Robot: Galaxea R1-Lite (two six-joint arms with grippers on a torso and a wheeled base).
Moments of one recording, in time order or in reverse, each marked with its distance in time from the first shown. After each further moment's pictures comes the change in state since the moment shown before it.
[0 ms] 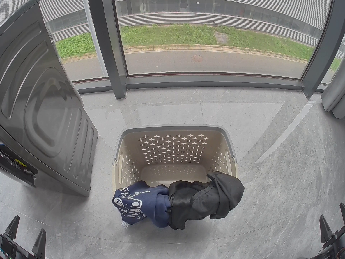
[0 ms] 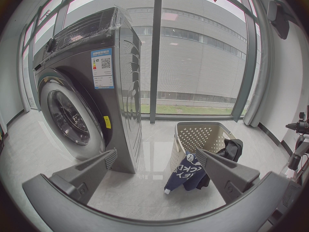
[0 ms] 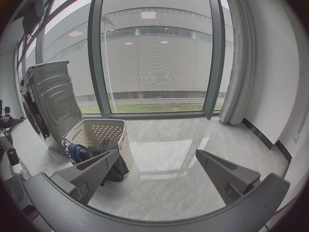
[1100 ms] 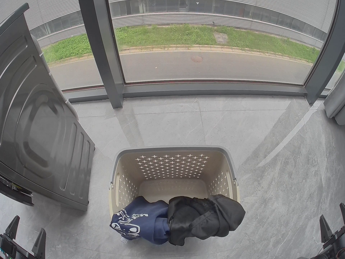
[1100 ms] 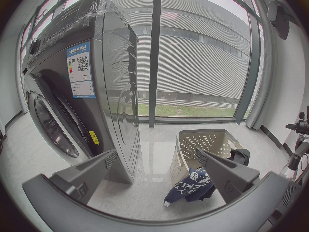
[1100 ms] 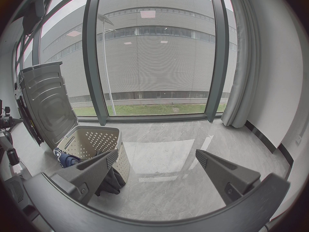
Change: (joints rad) left arm 0.000 0.000 0.000 0.000 0.000 -0.001; right arm 0.000 0.000 0.000 0.000 0.000 0.000
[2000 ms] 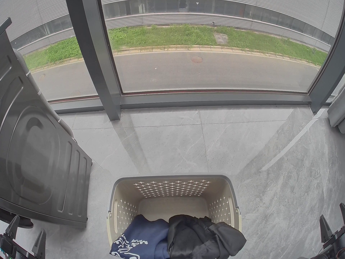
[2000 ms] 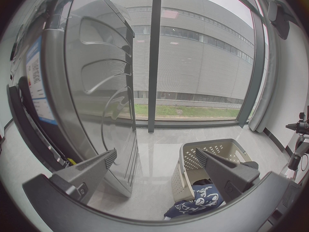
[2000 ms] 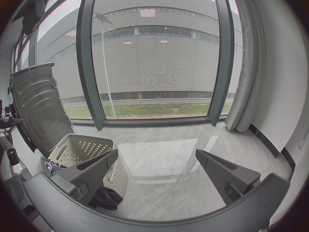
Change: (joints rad) left arm 0.000 0.000 0.000 0.000 0.000 0.000; right arm 0.000 0.000 0.000 0.000 0.000 0.000
